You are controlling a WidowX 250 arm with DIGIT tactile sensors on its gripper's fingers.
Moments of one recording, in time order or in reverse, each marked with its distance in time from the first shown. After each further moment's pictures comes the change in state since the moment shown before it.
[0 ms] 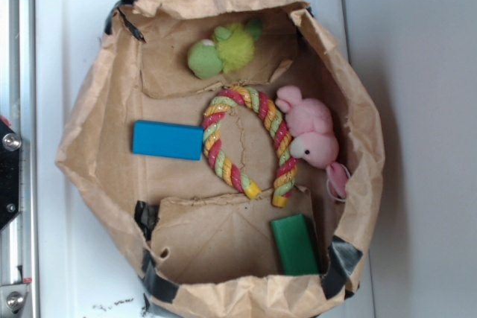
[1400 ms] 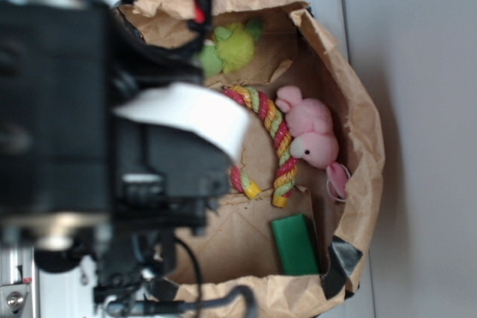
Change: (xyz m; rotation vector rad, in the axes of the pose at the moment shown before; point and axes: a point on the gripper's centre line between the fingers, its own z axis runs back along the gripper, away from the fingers) arm 0.113 0.002 -0.053 0.008 -0.030 -0.094
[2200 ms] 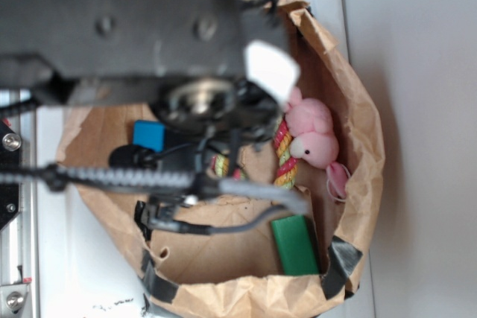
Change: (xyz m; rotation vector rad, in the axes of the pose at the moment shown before) arm 0.016 0.041 -0.051 0.054 -0.026 -0.215
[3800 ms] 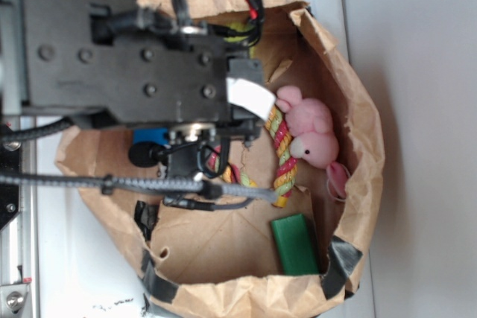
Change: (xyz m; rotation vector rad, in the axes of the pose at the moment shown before) arm 0.000 -0.003 -0.051 0.076 -0.003 -0.015
